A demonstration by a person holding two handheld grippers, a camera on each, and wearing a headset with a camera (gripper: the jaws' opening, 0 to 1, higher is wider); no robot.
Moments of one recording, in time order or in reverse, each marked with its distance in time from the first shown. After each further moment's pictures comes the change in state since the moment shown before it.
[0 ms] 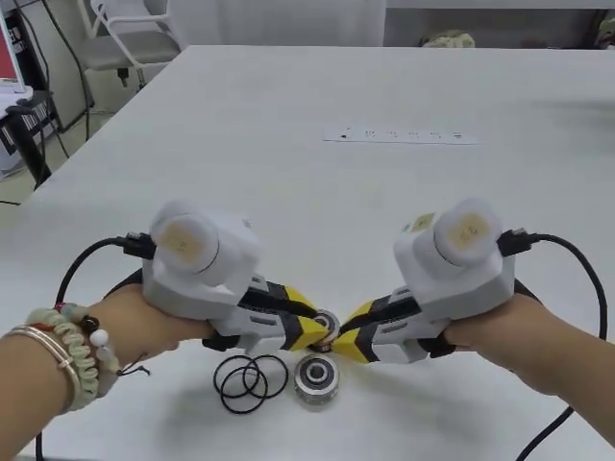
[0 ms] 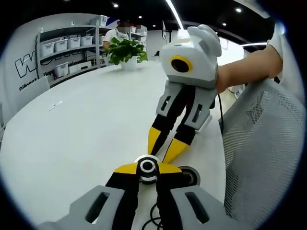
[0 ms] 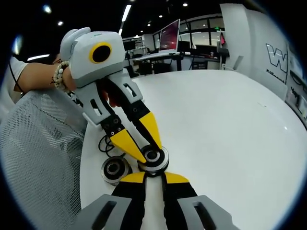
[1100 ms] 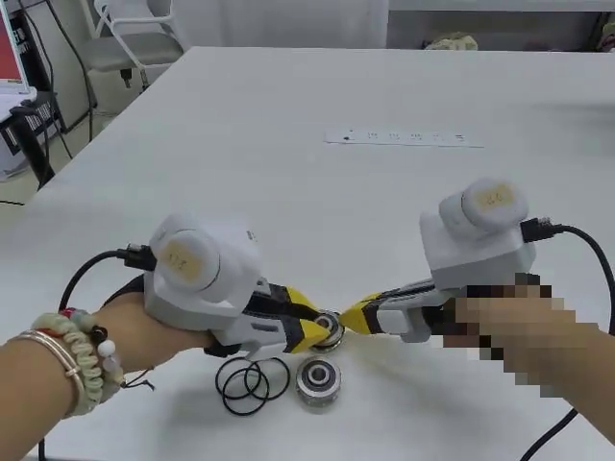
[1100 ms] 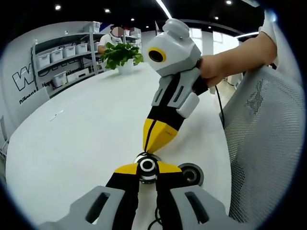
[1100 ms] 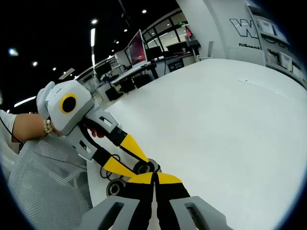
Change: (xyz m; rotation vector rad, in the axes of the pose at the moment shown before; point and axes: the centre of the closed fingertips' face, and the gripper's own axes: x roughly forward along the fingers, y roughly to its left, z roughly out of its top) left arm 0.000 0.000 0.002 0.103 -0.011 0.028; right arm -0.010 -0.012 0.017 0.339 -0.117 -0.015
